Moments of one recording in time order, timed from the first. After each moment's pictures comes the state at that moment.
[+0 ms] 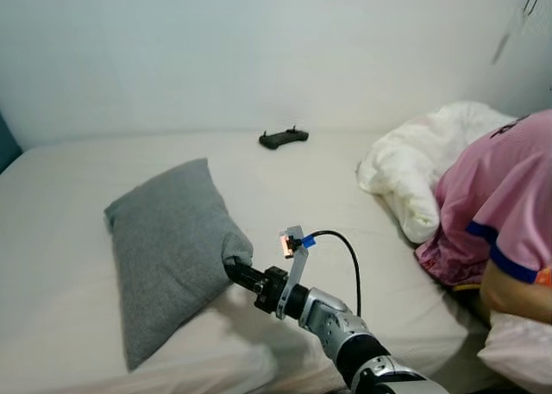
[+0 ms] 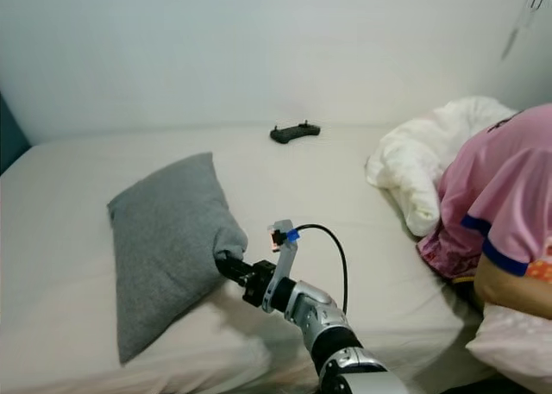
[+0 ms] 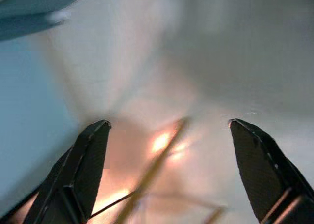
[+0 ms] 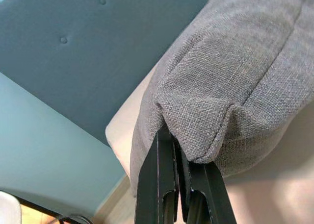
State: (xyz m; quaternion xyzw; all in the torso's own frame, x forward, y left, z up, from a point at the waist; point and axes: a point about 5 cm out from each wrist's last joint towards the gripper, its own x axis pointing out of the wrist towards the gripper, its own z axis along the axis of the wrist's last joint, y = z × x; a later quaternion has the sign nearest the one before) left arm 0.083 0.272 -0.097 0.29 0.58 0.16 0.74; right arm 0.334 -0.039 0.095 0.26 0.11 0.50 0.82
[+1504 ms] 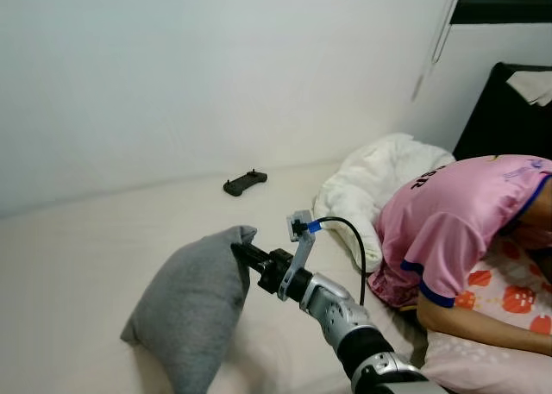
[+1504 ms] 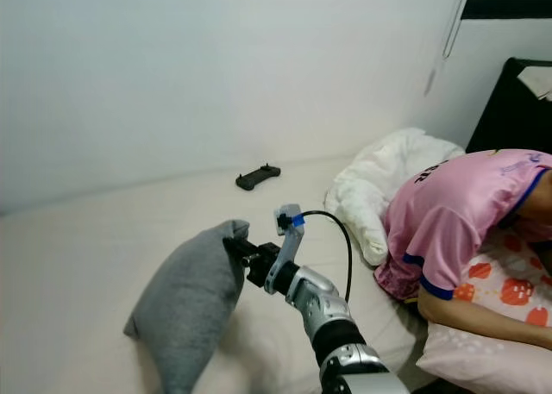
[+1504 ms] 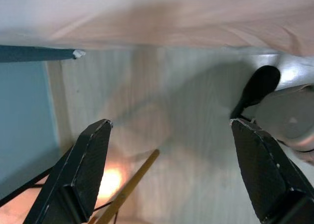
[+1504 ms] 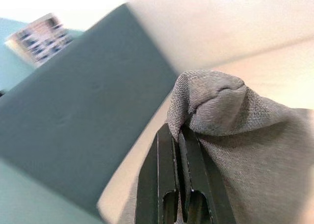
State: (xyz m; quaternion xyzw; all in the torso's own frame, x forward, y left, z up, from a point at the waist) left arm 0.109 0.250 -0.098 0.07 0.52 0.21 0.82; right arm 0.344 -0.048 0.107 0.25 0.08 0.44 0.86
